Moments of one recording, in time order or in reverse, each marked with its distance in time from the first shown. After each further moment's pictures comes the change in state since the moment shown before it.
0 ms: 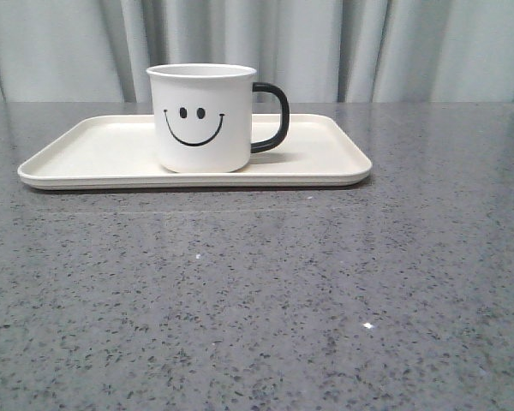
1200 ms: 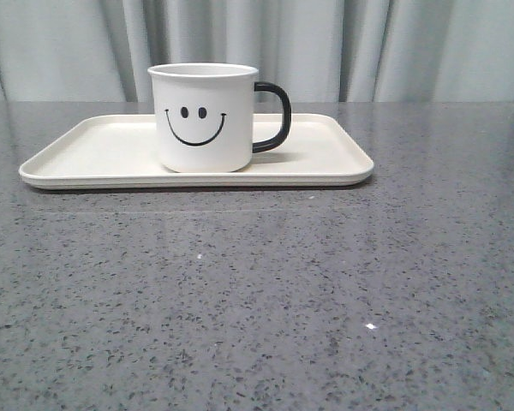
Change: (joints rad) left arm 0.000 0.000 0.000 0.000 0.000 0.000; right arm 0.374 0.661 -0.473 -0.194 0.306 0.100
